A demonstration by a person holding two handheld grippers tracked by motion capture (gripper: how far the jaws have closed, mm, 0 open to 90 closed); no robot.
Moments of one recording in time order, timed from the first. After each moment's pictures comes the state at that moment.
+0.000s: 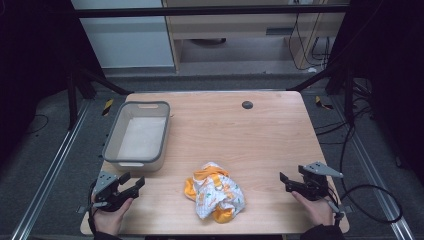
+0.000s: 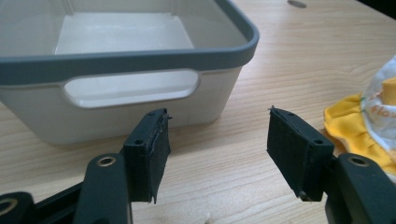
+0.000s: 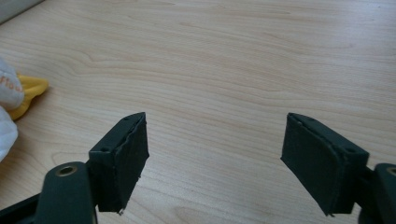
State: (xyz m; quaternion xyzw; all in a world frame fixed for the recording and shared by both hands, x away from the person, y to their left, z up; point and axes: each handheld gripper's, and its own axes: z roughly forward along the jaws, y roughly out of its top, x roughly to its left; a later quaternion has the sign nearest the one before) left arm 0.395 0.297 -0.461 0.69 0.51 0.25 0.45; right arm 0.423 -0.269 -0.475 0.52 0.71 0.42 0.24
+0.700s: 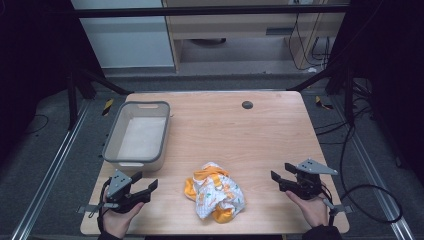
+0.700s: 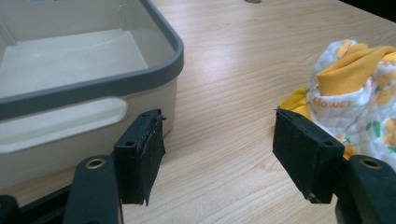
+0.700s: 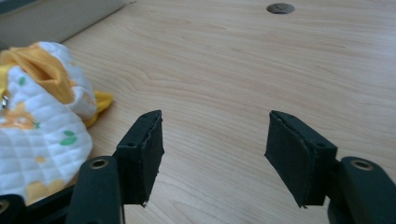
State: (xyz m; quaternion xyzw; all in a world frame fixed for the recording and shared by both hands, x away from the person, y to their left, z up) left arm 0.393 0.265 -0.450 0.73 0.44 0.24 0.46; right arm 0.421 -0.245 -0.454 0.46 0.73 0.46 0.22
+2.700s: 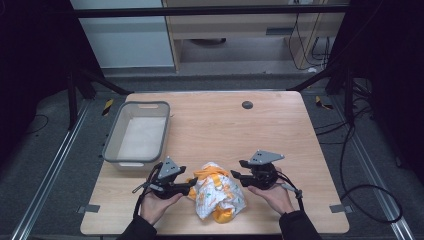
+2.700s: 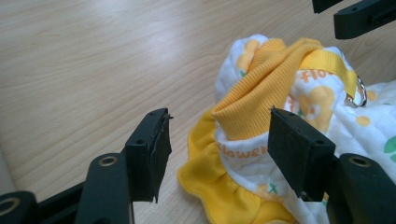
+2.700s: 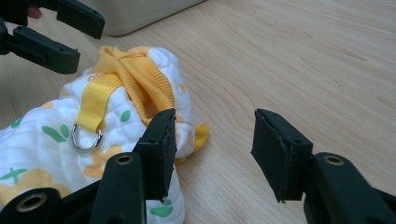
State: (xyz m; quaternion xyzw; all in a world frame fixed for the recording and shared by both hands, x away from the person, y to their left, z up) left arm 0.439 0.165 -0.458 0.82 0.34 0.16 0.43; right arm 0.458 -0.143 -0.454 0.32 0.82 0.45 0.15
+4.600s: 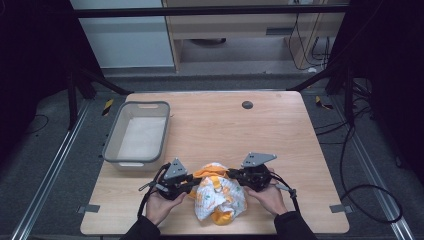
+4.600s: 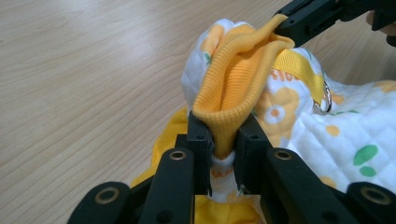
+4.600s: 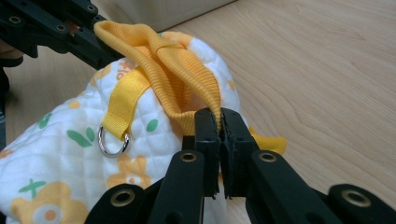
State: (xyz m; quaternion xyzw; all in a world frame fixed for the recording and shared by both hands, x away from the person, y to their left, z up) left arm 0.438 0.151 -0.452 0.84 0.31 0.12 0.44; right arm 0.457 -0.130 -0.455 0.29 0.83 0.47 0.11
